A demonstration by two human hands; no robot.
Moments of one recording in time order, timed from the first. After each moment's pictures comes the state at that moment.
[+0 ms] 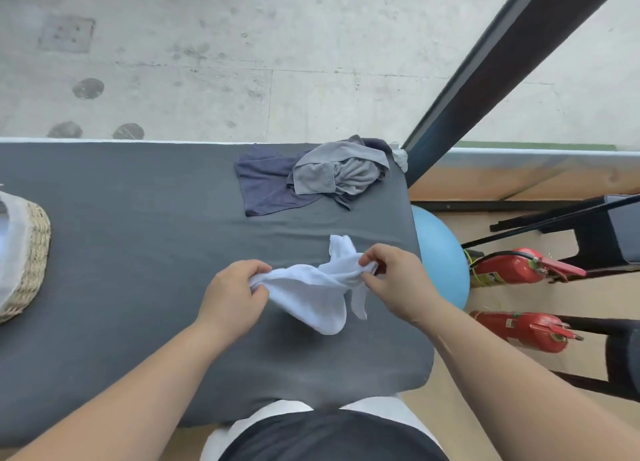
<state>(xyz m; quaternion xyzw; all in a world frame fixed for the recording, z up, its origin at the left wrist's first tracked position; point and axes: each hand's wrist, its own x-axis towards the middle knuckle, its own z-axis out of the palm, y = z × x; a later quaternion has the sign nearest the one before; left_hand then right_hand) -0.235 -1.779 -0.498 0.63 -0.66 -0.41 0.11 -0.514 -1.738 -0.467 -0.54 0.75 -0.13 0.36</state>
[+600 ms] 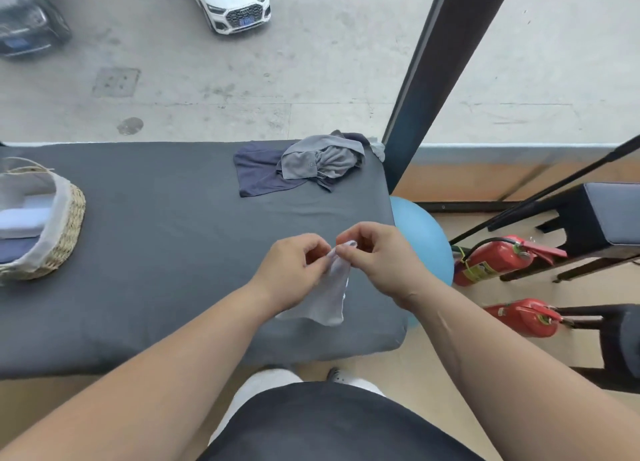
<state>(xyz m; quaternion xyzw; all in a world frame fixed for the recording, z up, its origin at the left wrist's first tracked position) -0.358 -1.650 -0.402 0.51 -0.70 -0.46 0.18 -0.538 -1.618 -0.386 -0.48 0.64 -0.34 0.49</state>
